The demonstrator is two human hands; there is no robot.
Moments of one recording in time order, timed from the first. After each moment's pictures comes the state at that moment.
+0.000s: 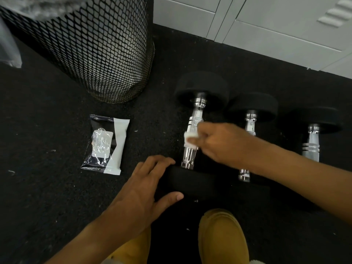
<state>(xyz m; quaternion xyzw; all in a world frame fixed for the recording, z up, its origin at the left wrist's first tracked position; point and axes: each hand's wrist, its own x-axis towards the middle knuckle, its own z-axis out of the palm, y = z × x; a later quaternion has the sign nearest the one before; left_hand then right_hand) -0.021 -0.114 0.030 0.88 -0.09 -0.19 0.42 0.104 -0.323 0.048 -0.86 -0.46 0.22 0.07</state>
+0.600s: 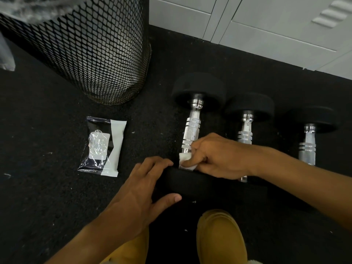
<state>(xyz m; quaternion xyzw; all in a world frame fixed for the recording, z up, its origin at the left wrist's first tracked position) -0.020 -0.115 0.029 0.88 -0.09 -0.19 0.42 0.098 -0.321 0.046 -0.80 -0.42 0.37 0.21</state>
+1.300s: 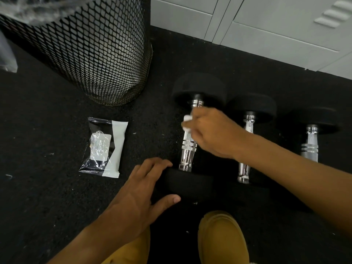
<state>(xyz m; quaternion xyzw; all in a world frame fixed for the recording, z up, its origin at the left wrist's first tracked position) -0.021 -0.111 0.029 0.88 -0.08 -0.21 0.42 0.122 -0.302 0.037 -0.91 -0.36 0.18 0.10</state>
